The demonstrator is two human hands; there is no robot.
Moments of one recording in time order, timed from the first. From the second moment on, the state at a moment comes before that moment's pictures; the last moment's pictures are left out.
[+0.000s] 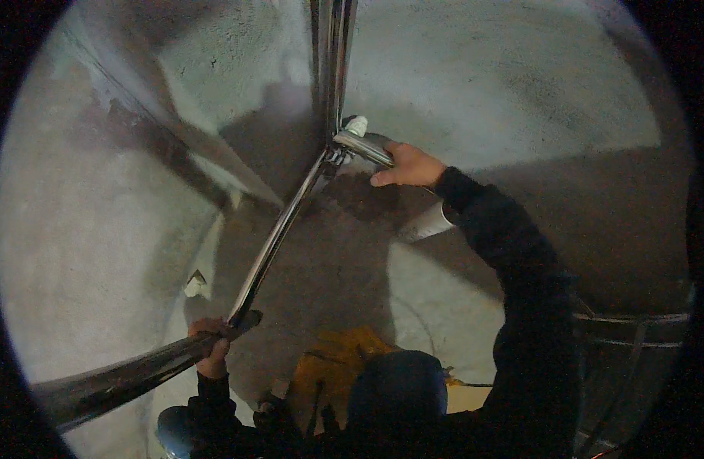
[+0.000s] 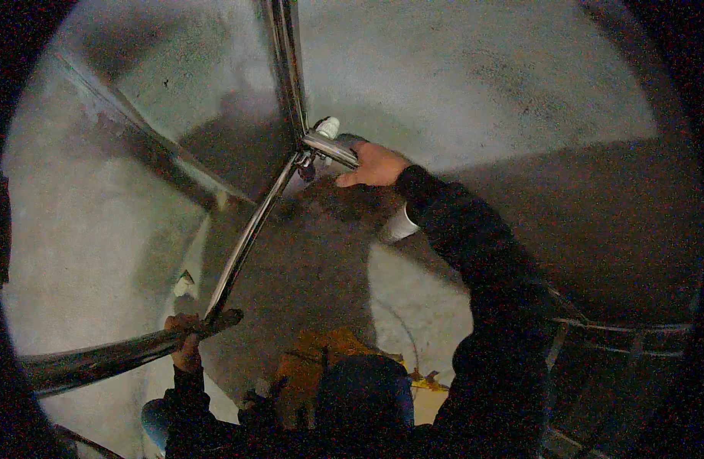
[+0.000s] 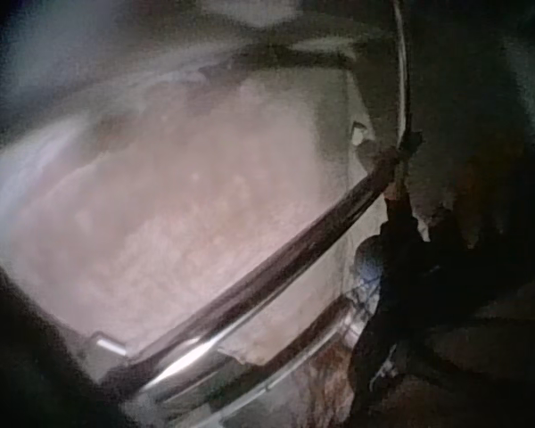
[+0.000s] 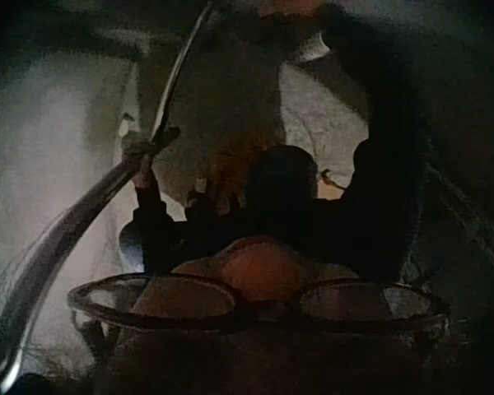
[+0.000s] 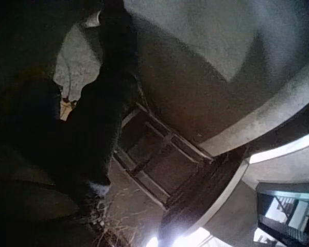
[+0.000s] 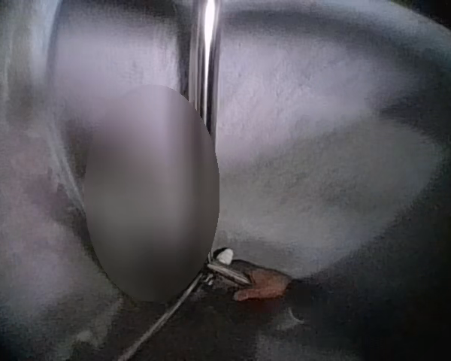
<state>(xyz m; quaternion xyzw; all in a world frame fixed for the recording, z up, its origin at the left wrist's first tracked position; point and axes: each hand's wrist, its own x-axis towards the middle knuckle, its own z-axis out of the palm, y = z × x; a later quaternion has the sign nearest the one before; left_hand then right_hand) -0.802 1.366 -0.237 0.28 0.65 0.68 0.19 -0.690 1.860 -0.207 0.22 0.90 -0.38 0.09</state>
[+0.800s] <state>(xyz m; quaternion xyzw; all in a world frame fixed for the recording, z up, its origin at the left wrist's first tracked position) -0.797 1.368 -0.187 0.33 0.68 0.64 0.16 -0.599 1.856 -0.175 0.23 0.87 -0.43 0.02</state>
